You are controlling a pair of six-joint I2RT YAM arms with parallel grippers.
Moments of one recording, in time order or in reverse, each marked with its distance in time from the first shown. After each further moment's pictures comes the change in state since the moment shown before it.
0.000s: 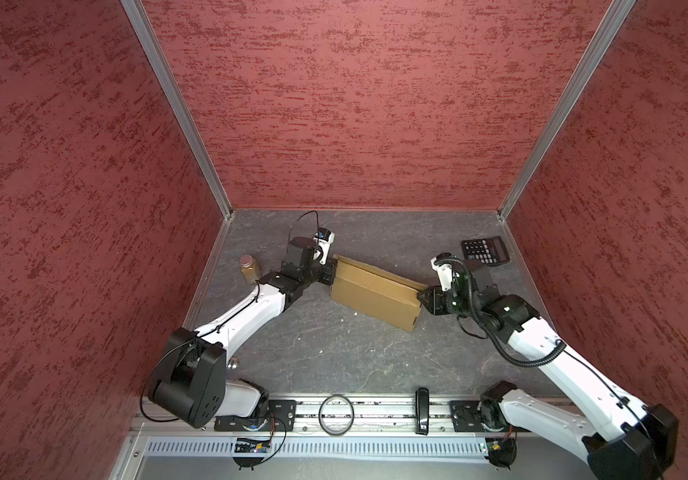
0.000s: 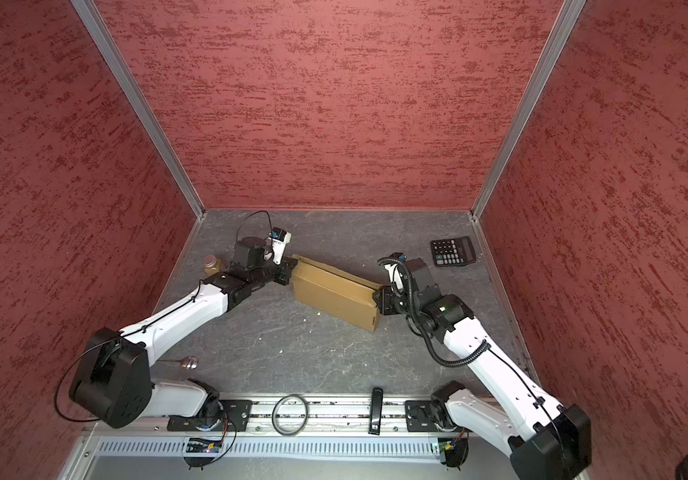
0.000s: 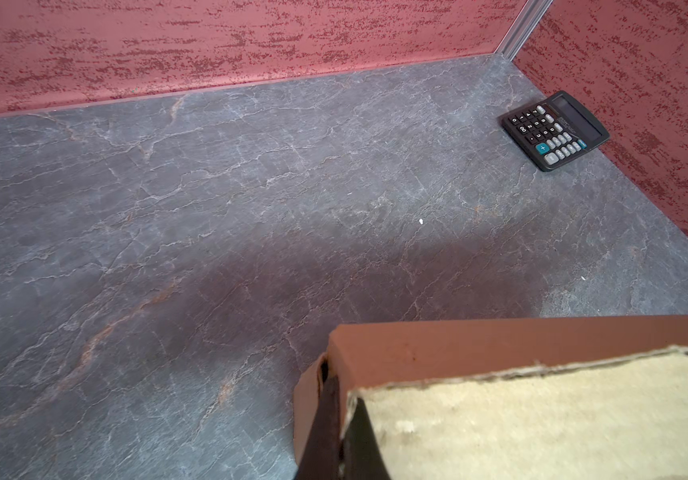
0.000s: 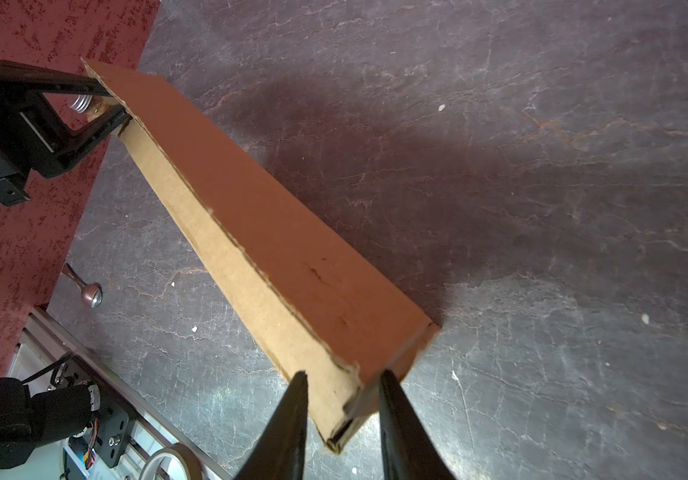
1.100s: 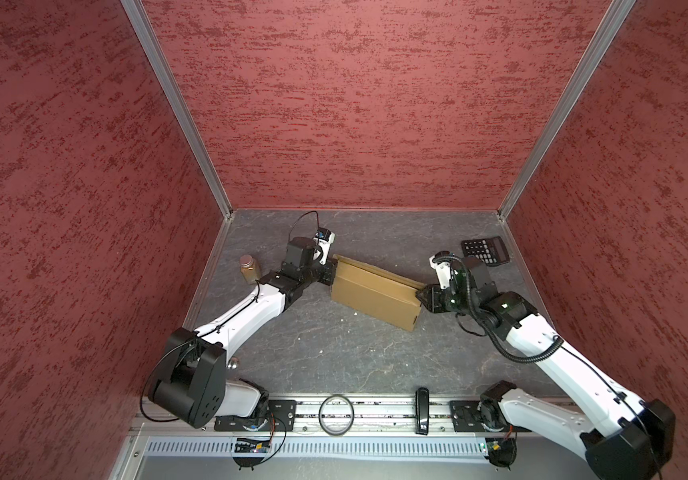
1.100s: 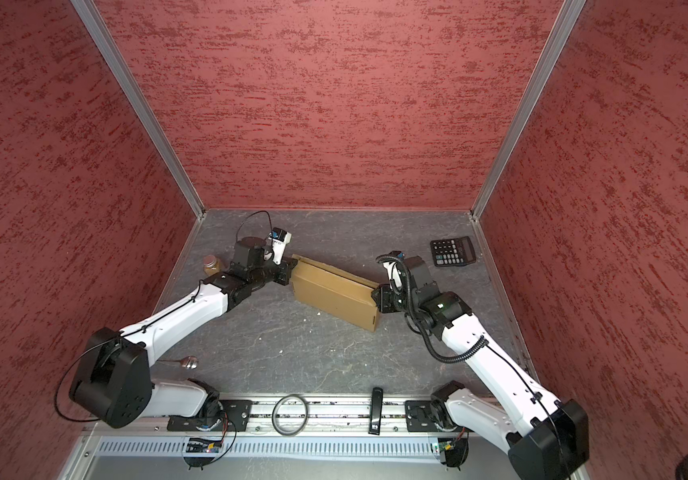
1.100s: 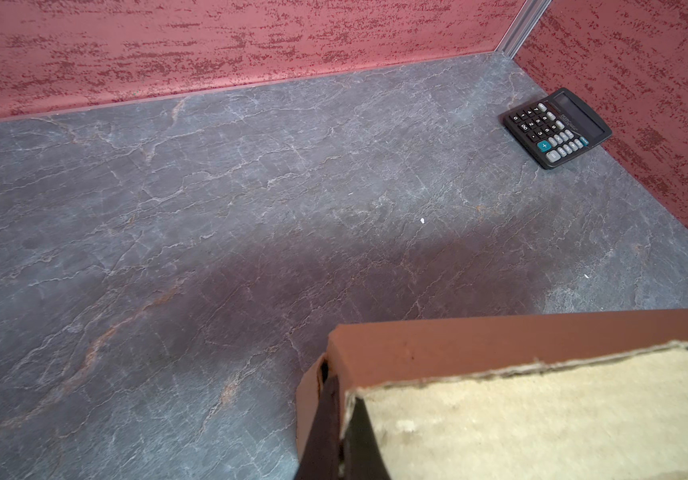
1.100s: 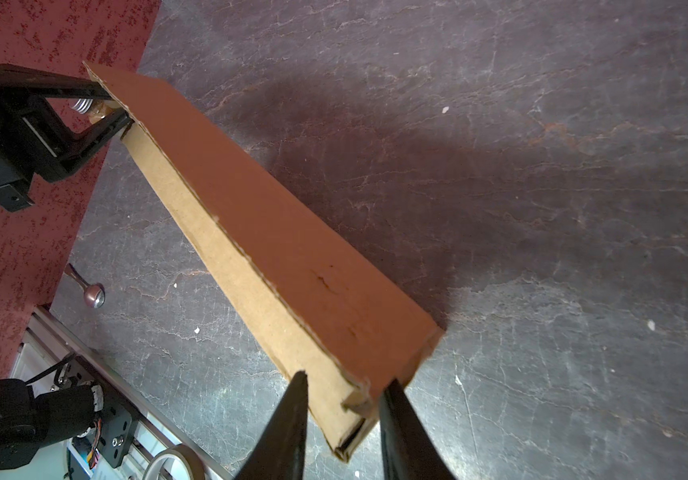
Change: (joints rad) left arm 0.000 0.000 0.000 0.000 -0.002 0.010; right arm 0.000 0.026 0.019 0.000 -0.008 -0.001
